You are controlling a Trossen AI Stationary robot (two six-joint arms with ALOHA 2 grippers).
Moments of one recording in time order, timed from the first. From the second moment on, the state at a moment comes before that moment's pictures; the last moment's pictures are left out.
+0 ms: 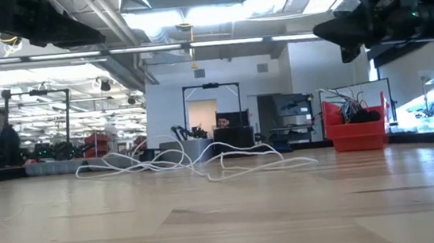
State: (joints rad) left arm -0.19 0.49 0.38 -0.12 -0.45 0.16; right arm -0.22 0.83 0.08 0.83 -0.21 0.07
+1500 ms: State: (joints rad) left arm -0.19 0.46 0.38 -0.12 -0.45 0.16; right arm -0.22 0.00 0.01 0.06 0.07 0.08
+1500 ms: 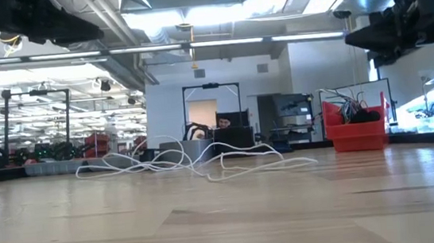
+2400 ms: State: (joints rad) left arm 0.00 0.11 0.14 -0.10 -0.11 0.10; right arm -0.22 0.01 0.01 0.05 0.07 0.08
